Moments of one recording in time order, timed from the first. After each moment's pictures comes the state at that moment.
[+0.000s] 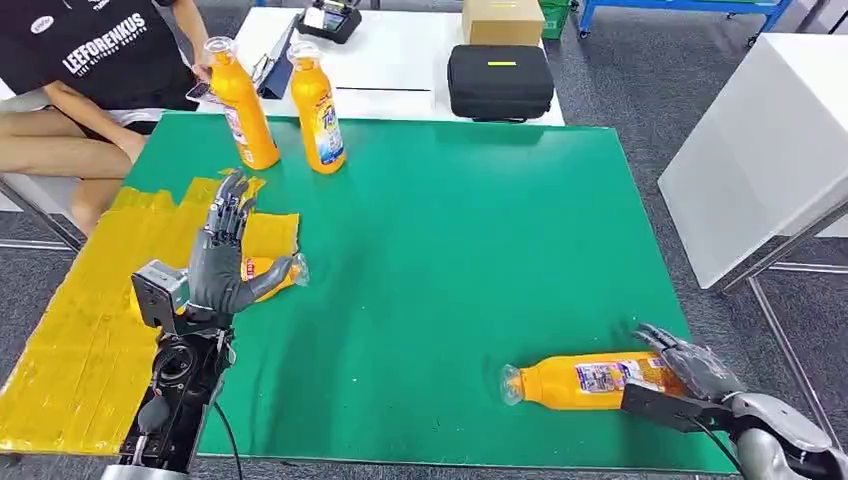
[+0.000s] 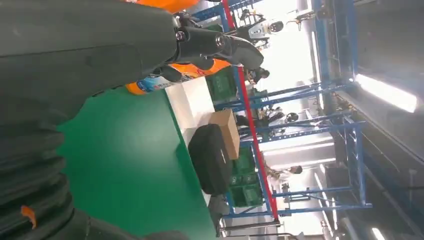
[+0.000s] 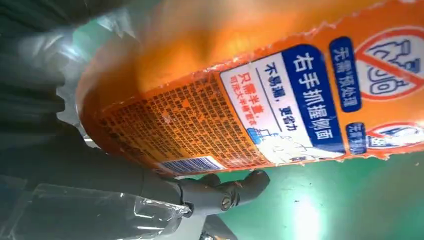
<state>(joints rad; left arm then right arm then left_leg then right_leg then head) -0.29 -0.12 -0.05 -1.13 -0.12 -0.17 -0.70 0.05 -0.50 -0.21 -1.13 1.03 0.37 -0.44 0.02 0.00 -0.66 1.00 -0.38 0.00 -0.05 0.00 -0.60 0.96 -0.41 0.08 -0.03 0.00</state>
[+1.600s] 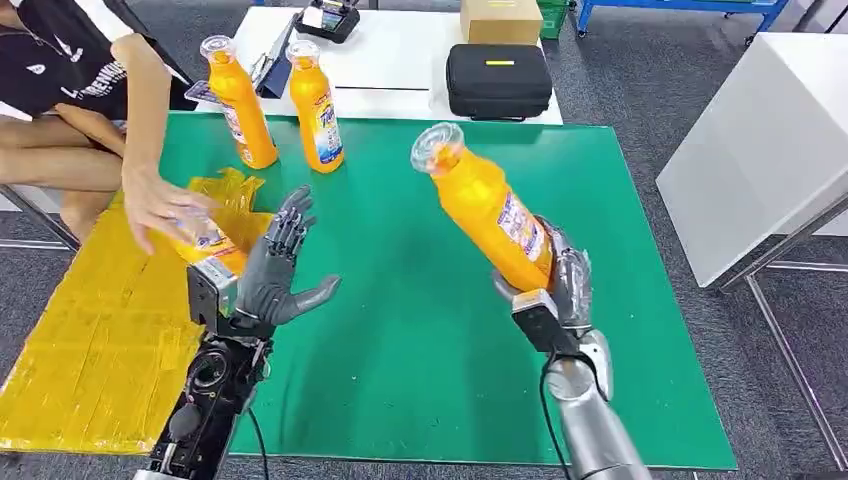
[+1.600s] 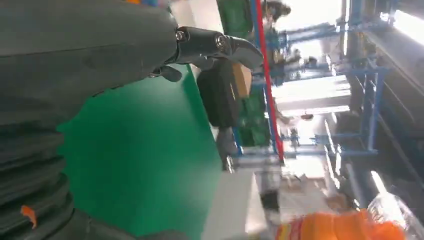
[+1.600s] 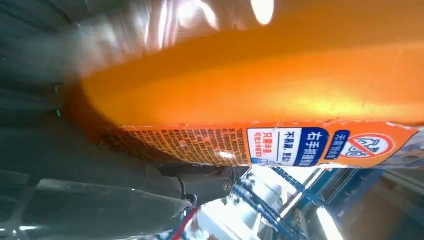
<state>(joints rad) -0.28 -0.18 -0.16 -1.12 -0.04 -0.31 -0.57 -0.24 0.08 -0.03 -1.01 0.55 -0.32 -0.70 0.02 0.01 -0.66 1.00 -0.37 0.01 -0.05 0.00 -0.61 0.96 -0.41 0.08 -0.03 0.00</state>
